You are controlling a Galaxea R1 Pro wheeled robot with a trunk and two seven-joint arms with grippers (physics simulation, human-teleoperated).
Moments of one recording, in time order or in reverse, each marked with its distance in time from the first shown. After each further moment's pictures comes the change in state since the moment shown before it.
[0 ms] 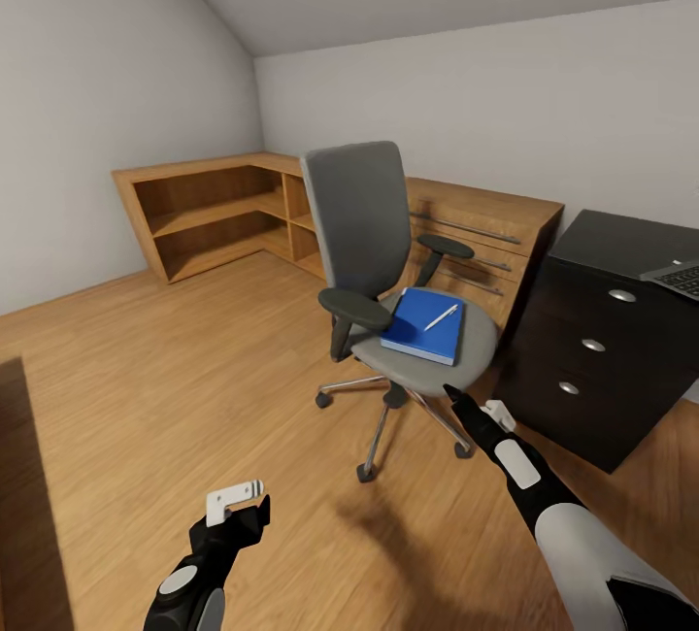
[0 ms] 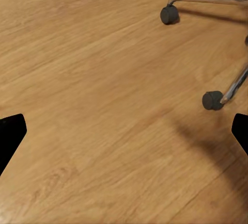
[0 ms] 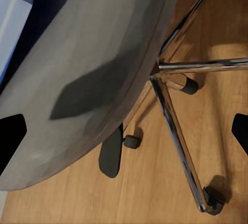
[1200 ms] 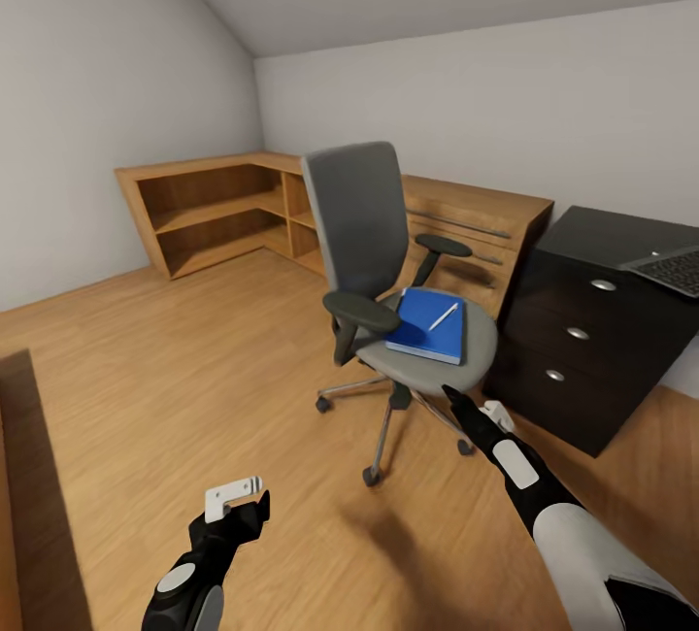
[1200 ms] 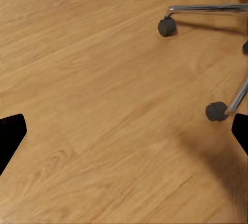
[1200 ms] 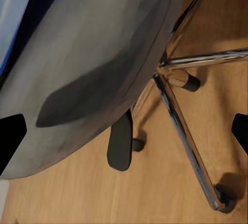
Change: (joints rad) left arm 0.000 -0.001 0.002 -0.020 0.002 0.000 -0.004; right arm 0.000 0.006 0.001 0.002 -0.006 0.000 -0.007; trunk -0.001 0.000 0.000
